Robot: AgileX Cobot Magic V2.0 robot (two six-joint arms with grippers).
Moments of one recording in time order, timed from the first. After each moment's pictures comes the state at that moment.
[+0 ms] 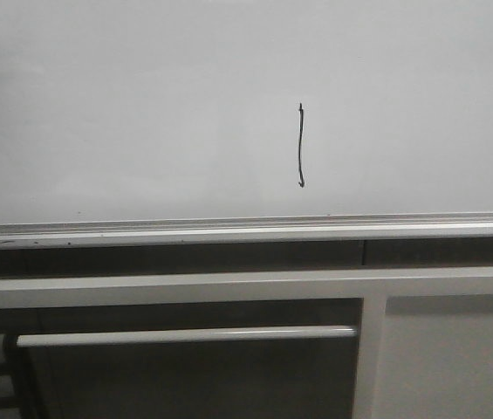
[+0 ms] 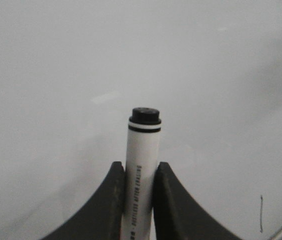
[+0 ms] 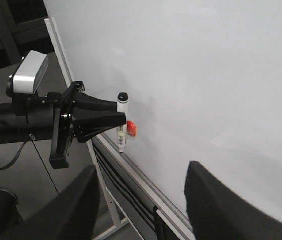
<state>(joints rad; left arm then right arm) -0.66 0.77 -0.60 -0.66 -0.12 0.83 0.32 0.84 -1.17 0.93 0.84 -0.78</state>
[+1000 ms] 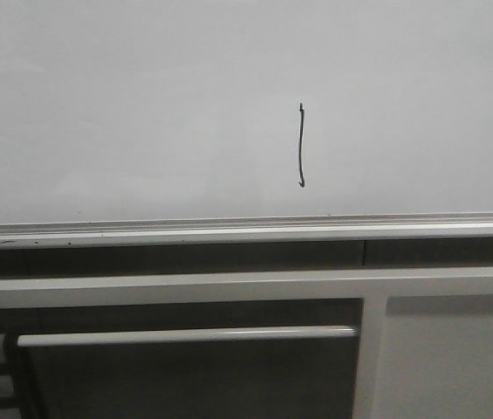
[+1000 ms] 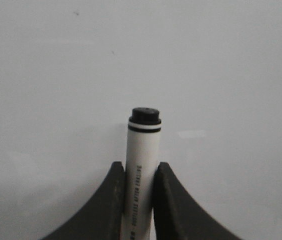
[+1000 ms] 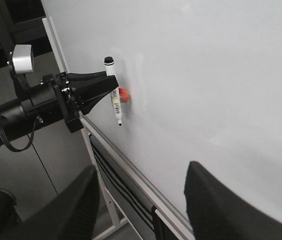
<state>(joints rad) -0.66 0.80 -0.54 -0.80 -0.50 0.83 0.32 0.84 -1.17 0.93 0.84 -0.78</state>
